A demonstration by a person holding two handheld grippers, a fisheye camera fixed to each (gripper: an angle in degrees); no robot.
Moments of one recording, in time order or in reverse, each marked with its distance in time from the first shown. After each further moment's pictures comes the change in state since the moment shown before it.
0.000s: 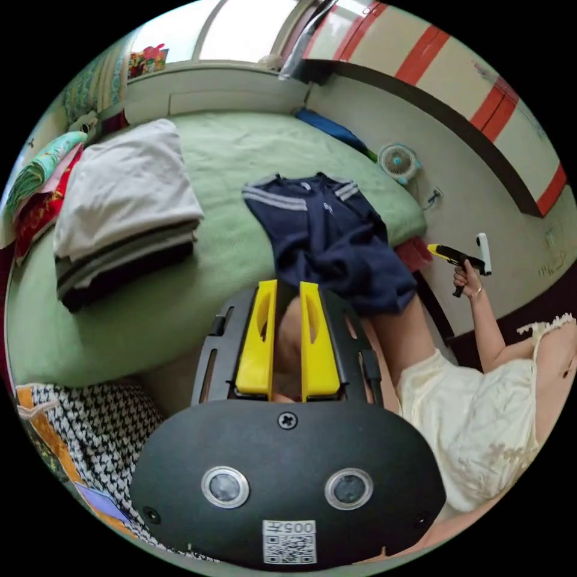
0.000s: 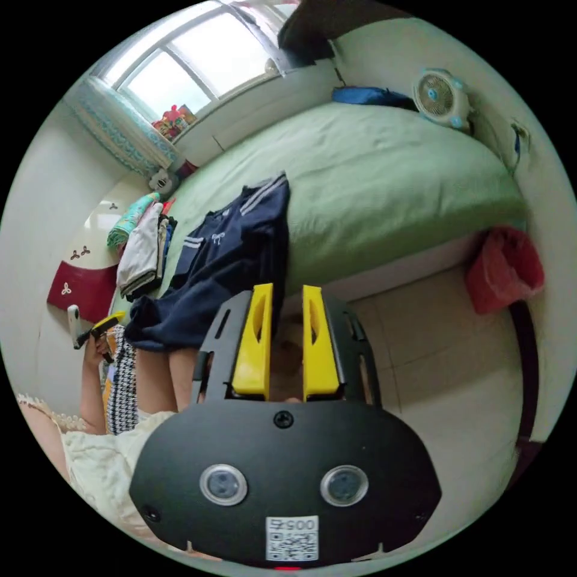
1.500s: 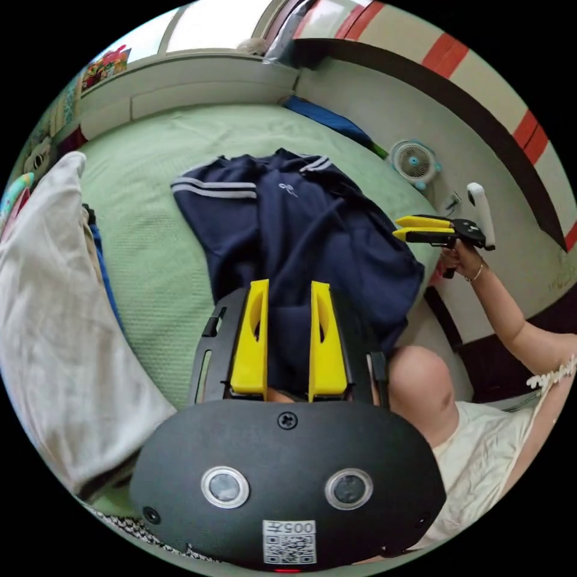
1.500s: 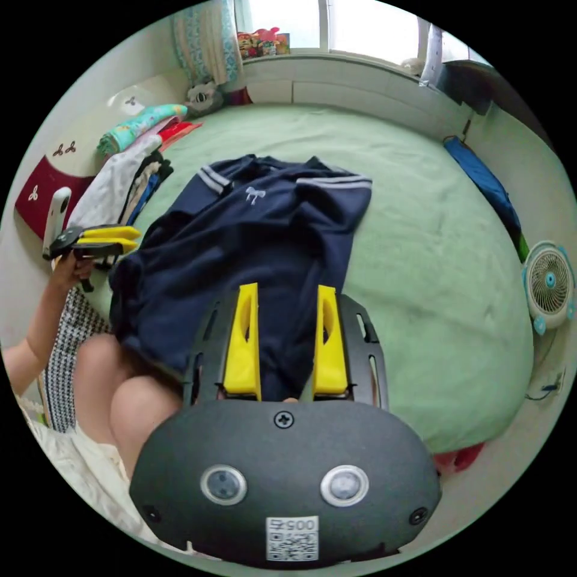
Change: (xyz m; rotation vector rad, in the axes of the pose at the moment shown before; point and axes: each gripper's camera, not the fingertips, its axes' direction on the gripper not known) left arm -0.048 -0.150 0.159 -0.122 0.078 0.096; right arm -0.118 -0.231 0.233 -0.183 0.151 -0.479
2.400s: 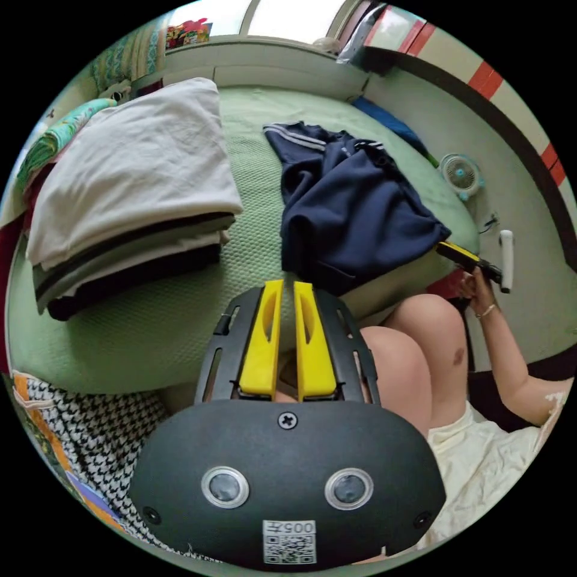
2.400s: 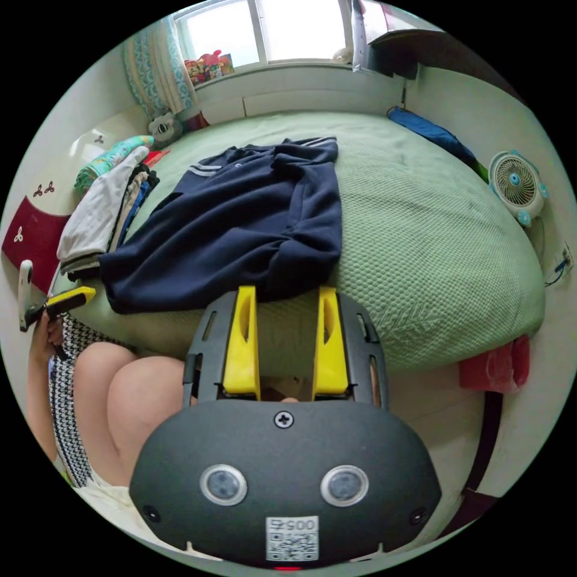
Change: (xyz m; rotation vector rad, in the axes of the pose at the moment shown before) left arm -0.012 0.136 -0.053 0.031 -0.138 -0.246; right arm -0.037 0.086 0.019 0.118 0.048 0.268
